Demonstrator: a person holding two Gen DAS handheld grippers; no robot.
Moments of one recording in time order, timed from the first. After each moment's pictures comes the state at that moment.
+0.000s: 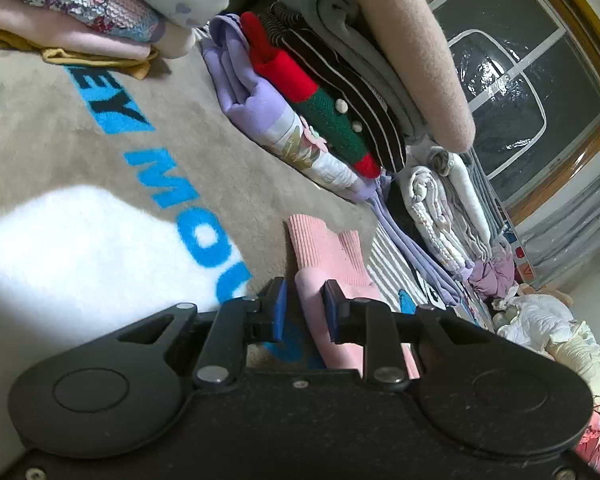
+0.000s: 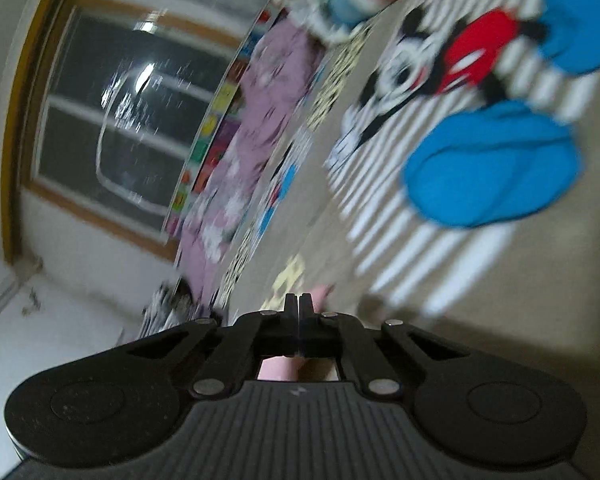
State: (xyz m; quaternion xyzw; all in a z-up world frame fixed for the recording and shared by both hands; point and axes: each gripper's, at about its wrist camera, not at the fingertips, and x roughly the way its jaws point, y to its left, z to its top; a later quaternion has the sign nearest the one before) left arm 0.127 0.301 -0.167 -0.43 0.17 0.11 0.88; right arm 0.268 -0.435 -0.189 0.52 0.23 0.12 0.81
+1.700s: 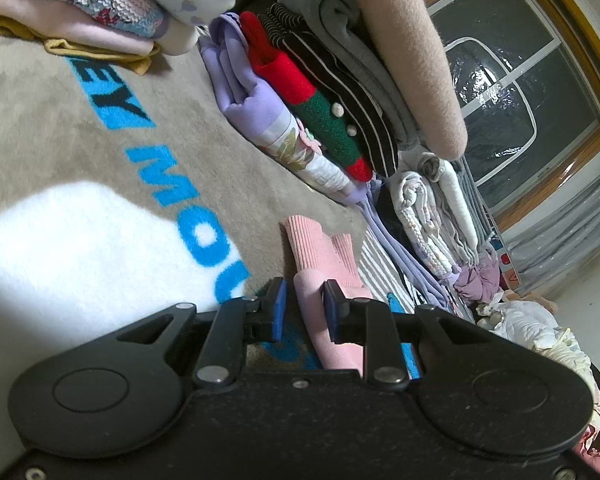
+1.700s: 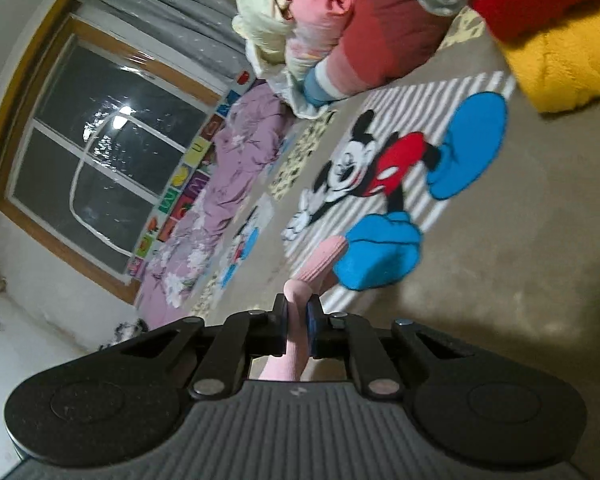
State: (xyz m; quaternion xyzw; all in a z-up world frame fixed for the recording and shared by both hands) left arm 0.123 0.306 -0.170 -0.45 0.16 0.10 0.88; right arm 0.193 -0.482 -0.162 0.48 0.19 0.03 0.86
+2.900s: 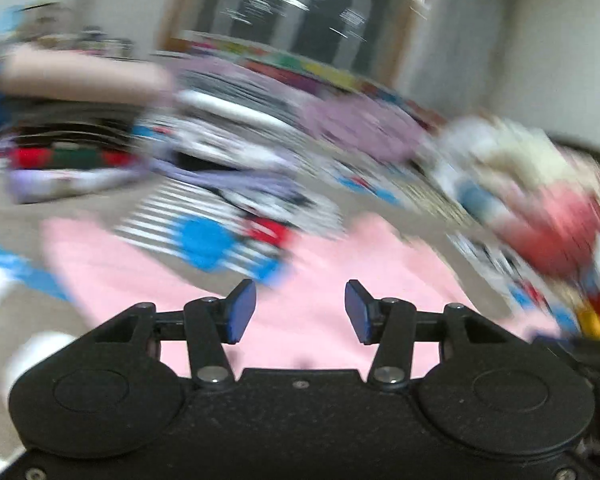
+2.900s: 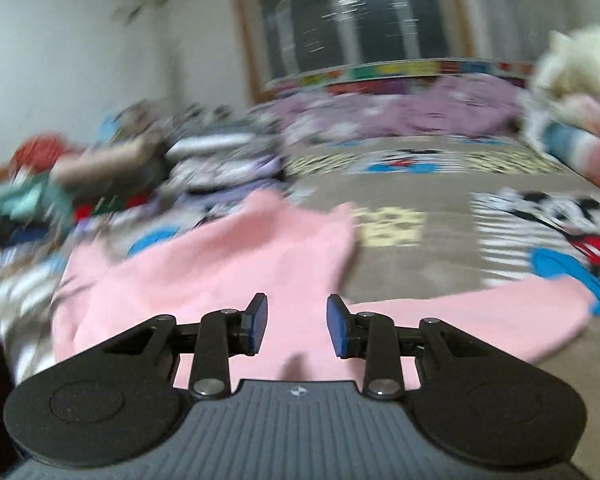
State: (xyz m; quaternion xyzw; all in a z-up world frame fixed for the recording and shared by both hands) left arm 0.090 0.063 -0.077 -0.11 0.21 -0.05 0.97; right arm 0.139 -0.310 -0.120 0.02 0.22 0.28 0.93
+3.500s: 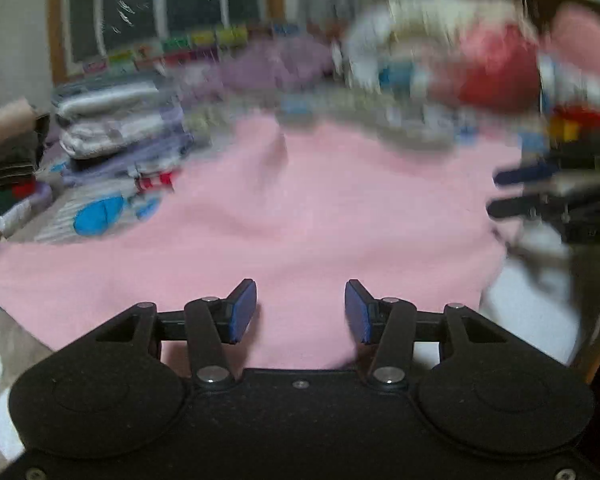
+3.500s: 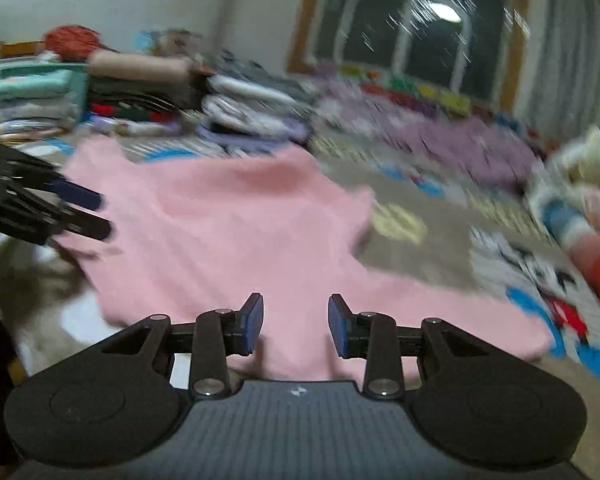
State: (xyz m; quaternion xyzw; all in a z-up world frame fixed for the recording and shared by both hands) left arm 0.073 -0.028 -0.146 0.10 0.28 -0.11 0.95; right arm 0.083 -0.274 -0.127 -0.15 0.19 0.28 0.93
